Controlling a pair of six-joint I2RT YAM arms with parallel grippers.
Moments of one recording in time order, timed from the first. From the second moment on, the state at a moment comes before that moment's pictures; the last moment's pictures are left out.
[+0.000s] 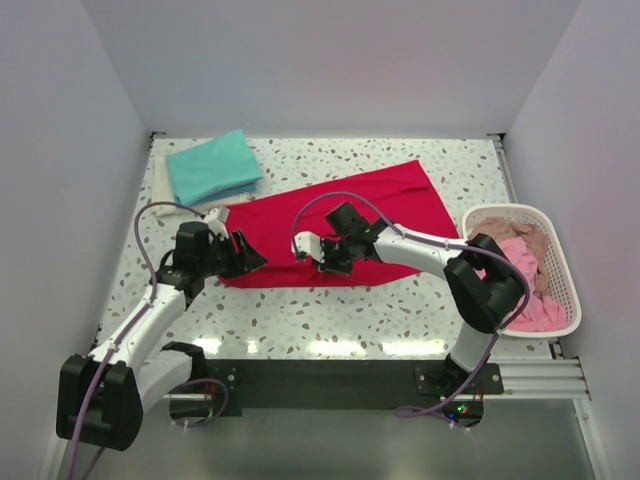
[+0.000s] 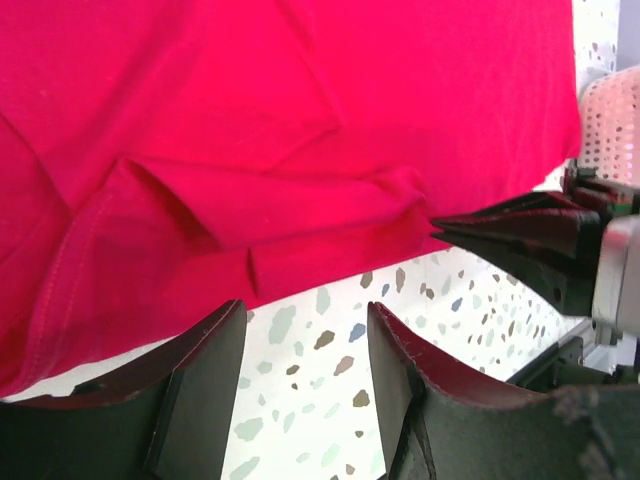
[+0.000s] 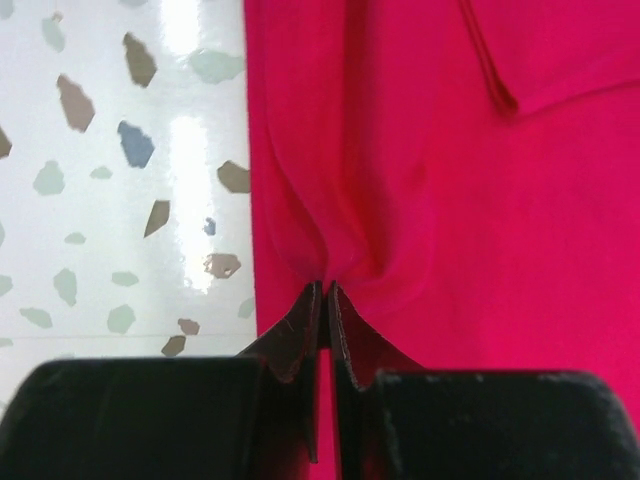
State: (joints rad) left arm -0.17 1.00 0.51 -0.19 0.40 -0.56; right arm 0.76 1.75 1.12 -0.42 -0.37 -0.77
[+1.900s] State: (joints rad) left arm -0.33 1.37 0.54 -0.07 0.34 -0.60; right arm 0.70 1.80 1.22 -0.39 -0.41 -0.59
